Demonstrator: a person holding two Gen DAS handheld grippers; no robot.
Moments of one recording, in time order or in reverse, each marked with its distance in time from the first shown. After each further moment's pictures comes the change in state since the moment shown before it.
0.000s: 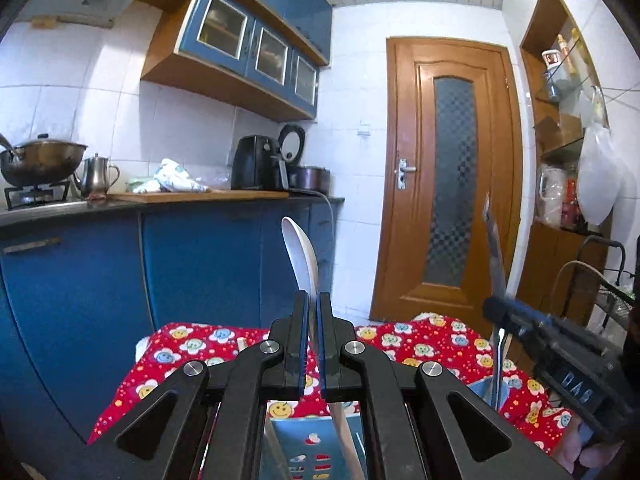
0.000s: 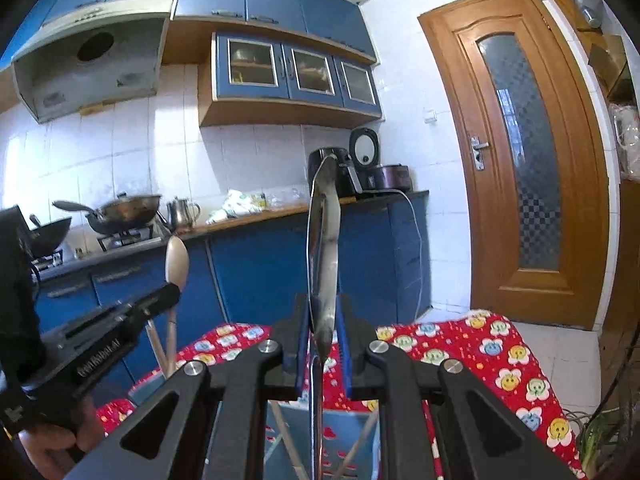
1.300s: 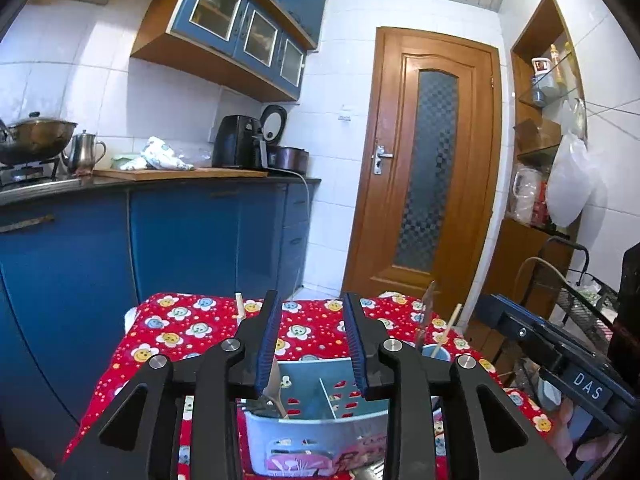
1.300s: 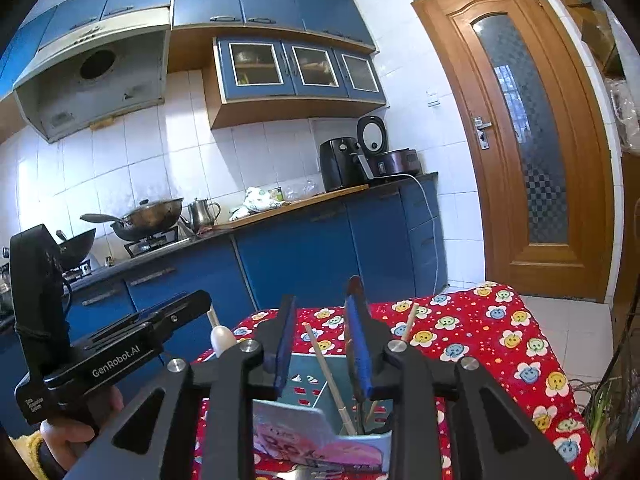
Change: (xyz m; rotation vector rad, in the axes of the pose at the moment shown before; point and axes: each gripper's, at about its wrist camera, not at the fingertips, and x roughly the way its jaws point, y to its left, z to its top) left arm -0.050 -0.001 0.008 -0.048 0.102 -0.108; right arm -0.061 0.009 0.004 0.083 0.038 0.066
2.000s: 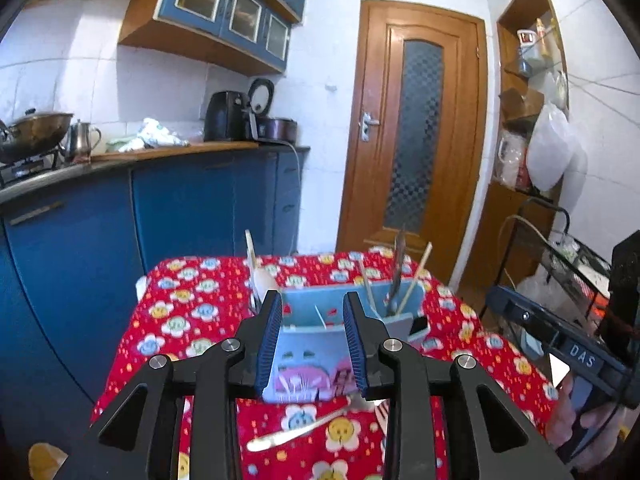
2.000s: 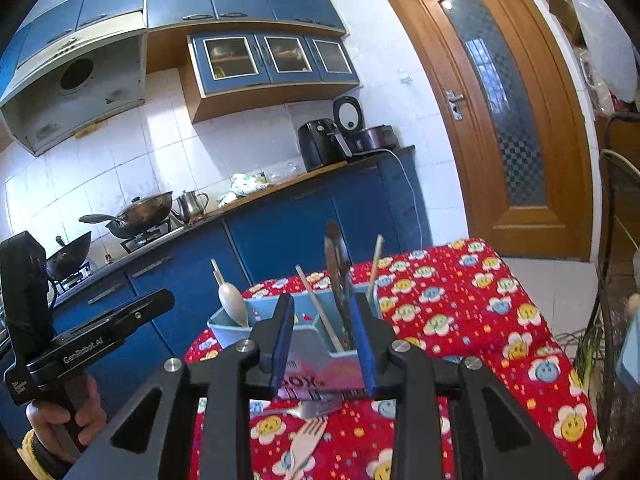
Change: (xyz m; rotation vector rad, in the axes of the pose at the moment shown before) left arm -0.048 0.004 -0.021 0.050 0.149 -0.033; right arm -0.055 -0.004 -0.030 0.092 0.081 -0.054
